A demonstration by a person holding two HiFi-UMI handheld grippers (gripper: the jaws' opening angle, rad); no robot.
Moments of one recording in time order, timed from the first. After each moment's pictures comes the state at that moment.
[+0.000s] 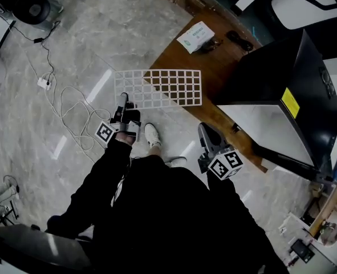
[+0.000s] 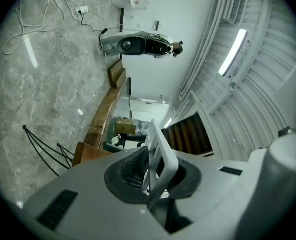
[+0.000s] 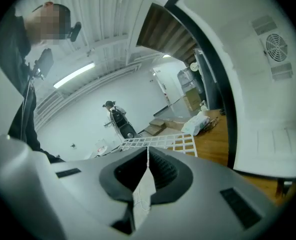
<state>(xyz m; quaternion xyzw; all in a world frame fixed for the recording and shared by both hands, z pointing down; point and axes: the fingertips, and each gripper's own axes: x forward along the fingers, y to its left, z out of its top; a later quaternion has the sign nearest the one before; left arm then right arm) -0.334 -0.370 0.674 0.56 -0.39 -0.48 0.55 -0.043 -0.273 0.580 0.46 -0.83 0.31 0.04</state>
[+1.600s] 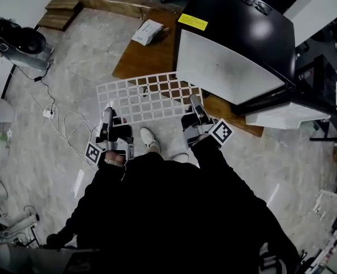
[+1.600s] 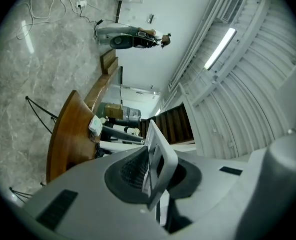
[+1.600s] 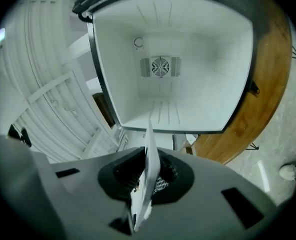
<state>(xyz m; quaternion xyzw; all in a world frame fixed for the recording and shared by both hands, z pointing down) -0.165 -0.160 0.499 0.60 -0.32 -0.49 0.54 0.152 -0.143 0.537 0.42 -0.61 0.51 -0.44</state>
